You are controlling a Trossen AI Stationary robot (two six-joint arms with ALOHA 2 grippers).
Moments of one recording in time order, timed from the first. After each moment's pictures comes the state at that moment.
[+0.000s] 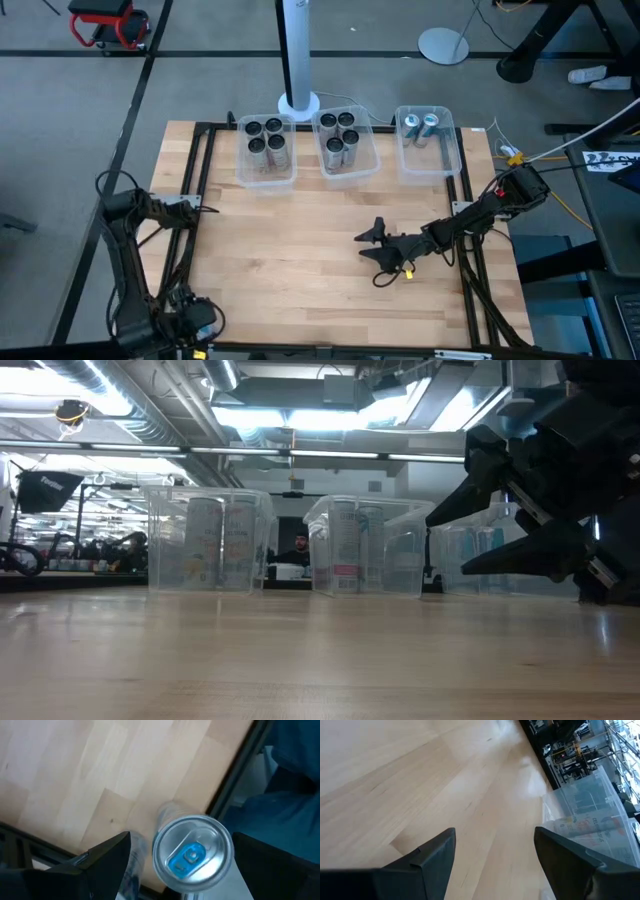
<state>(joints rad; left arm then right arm) -1.21 1.78 1.55 -1.26 -0.26 -1.66 0.45 1.58 0.37 0.76 0.44 -0.79</state>
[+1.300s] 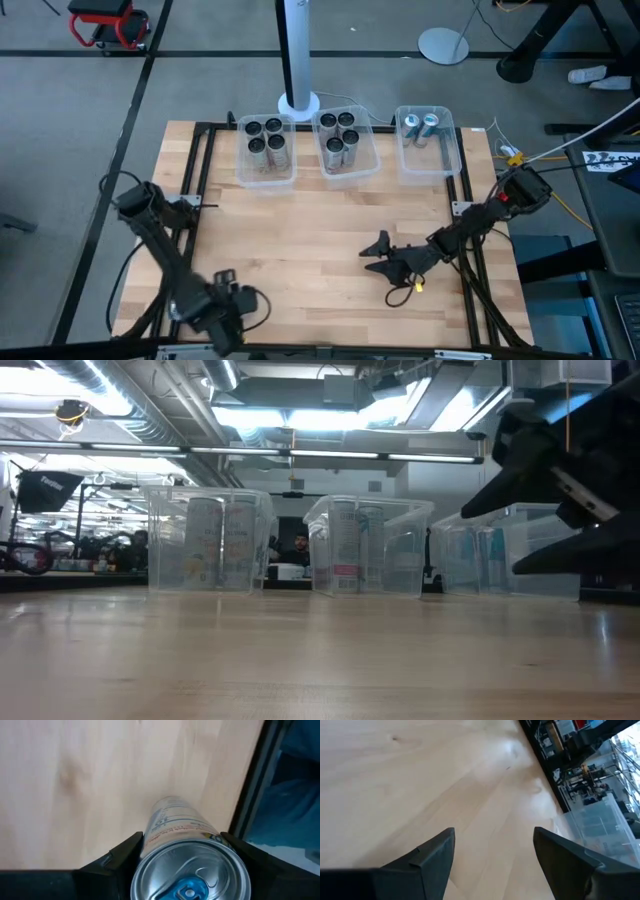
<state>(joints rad) -0.90 1.78 1.48 -1.13 -0.16 -1.15 0.60 1.58 0.37 0.75 0.48 -0.75</state>
